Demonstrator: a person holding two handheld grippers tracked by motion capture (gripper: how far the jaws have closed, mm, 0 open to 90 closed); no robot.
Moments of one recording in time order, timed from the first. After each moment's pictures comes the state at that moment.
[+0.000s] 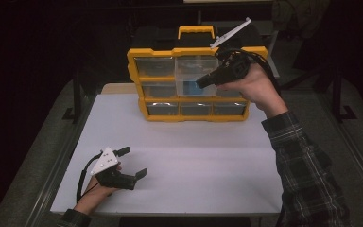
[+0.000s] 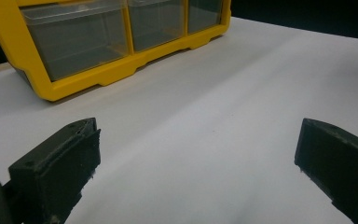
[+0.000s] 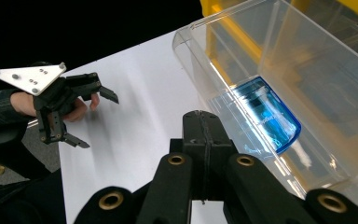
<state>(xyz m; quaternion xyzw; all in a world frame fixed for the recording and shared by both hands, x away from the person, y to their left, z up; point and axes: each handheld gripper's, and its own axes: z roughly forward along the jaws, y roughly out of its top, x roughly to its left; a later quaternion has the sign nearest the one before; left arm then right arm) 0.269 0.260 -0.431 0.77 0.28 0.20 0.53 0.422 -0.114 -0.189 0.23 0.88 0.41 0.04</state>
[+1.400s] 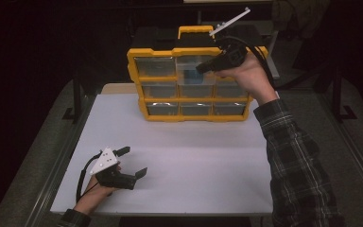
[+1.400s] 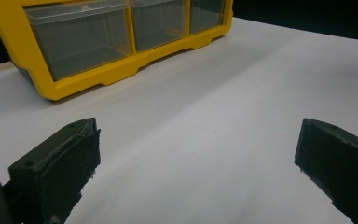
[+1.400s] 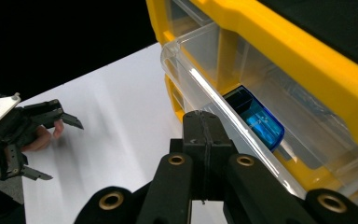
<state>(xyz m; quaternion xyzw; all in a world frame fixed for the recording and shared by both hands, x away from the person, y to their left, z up) 0.269 0.261 -0.431 0.77 0.29 0.20 0.53 0.454 -0.111 -0.184 0.28 0.86 0.42 0.06</state>
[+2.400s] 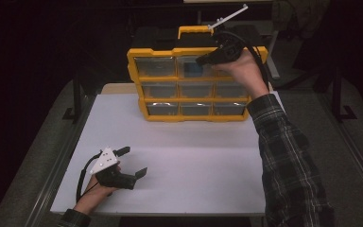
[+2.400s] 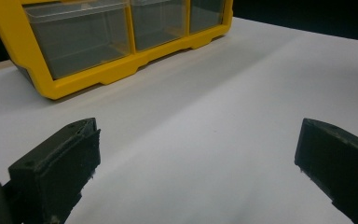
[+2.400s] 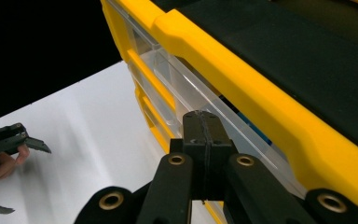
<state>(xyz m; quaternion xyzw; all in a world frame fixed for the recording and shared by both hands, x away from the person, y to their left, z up) 0.270 0.261 -0.431 0.77 0.29 0.20 0.53 0.476 -0.107 -0.186 0.31 0.84 0.43 0.09</state>
